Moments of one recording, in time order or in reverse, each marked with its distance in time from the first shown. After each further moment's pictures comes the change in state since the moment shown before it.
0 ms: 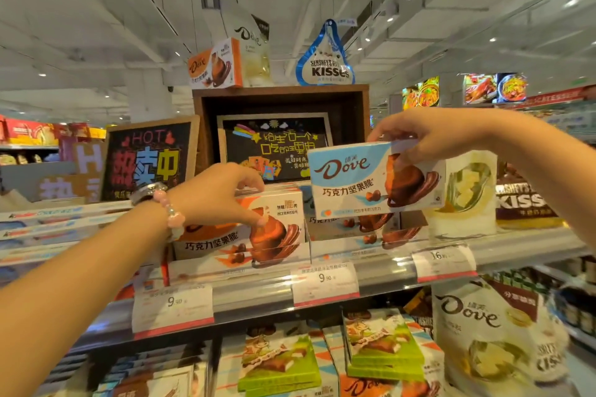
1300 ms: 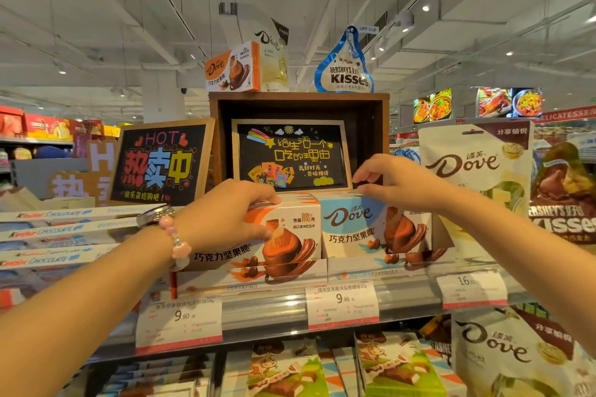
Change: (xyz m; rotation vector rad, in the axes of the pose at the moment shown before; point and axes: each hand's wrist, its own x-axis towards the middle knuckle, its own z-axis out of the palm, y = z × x) left_hand -0.007 -0.010 0.015 -0.003 0.058 0.024; right_hand 0.065 0.015 0.076 0.005 0.287 -0.123
